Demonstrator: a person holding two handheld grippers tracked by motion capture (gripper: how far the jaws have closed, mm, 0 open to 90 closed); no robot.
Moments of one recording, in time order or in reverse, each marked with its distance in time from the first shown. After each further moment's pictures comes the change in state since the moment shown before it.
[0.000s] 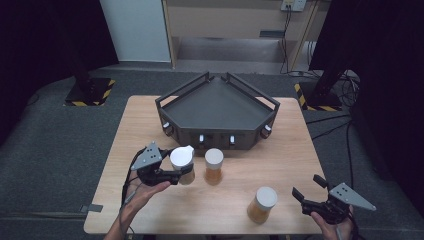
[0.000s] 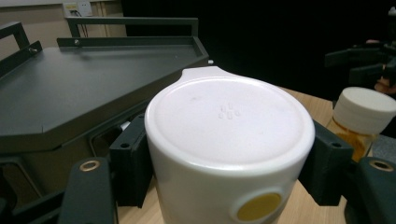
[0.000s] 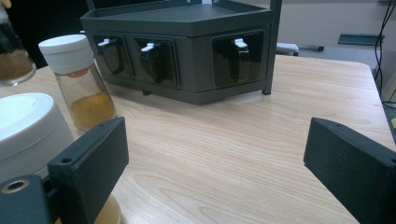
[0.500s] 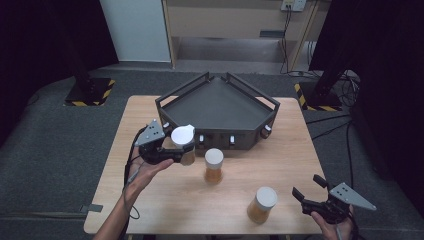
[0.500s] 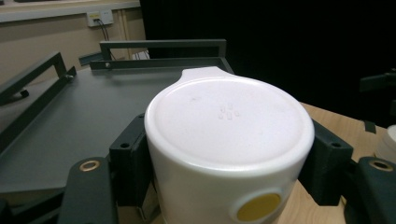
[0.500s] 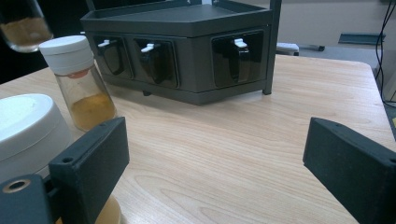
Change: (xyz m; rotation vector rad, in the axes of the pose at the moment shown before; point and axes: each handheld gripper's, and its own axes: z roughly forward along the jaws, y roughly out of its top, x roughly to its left) left arm 0.018 0.049 0.017 0.009 0.077 0.008; right arm -0.001 0.000 0.000 -0.001 0.001 0.006
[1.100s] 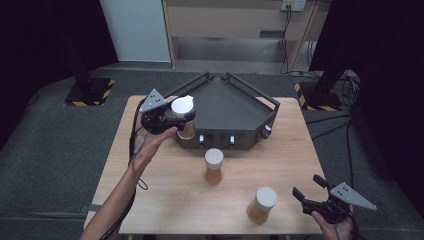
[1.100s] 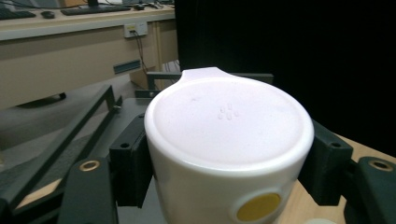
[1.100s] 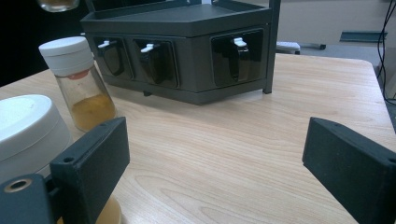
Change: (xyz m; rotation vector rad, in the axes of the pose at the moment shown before) left arm 0.022 0.047 0.028 -0.020 0.131 -0.018; right arm -0.002 -0.001 0.000 -0.002 0.004 0.012
